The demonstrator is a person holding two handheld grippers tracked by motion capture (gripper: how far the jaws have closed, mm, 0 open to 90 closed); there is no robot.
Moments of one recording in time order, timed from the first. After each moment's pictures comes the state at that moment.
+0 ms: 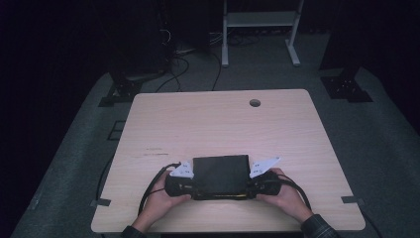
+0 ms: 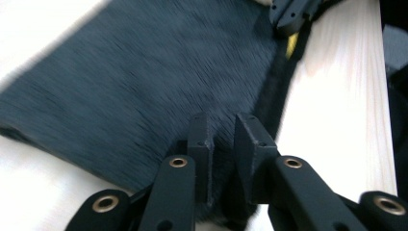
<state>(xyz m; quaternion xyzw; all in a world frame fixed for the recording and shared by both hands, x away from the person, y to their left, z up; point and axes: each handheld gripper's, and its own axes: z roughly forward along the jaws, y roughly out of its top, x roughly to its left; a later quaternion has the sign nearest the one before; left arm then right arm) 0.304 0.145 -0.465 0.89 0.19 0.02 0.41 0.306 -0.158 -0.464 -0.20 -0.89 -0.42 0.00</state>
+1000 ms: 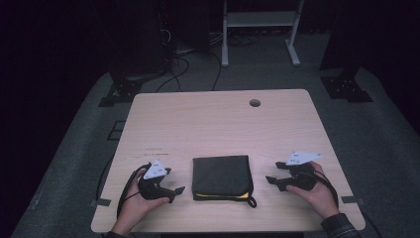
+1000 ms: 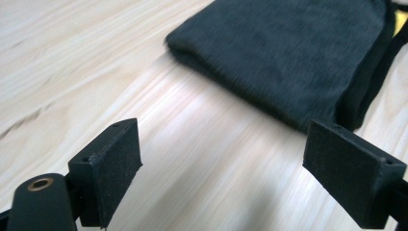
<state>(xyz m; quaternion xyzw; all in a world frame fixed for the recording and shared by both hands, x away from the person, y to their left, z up) 0.299 0.218 -0.461 0.86 0.30 0.14 0.40 0.315 -0.253 -0.461 -0.33 -0.84 -0.41 -0.13</state>
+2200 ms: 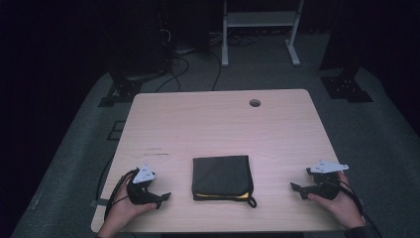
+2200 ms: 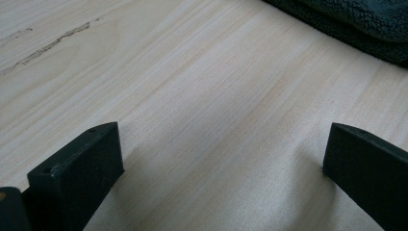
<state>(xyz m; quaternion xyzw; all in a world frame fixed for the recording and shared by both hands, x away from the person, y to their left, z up) 0.298 0.253 -0.483 0.86 0.33 0.14 0.36 0.294 -0.320 -0.487 -0.42 -0.81 -0.36 -0.18</state>
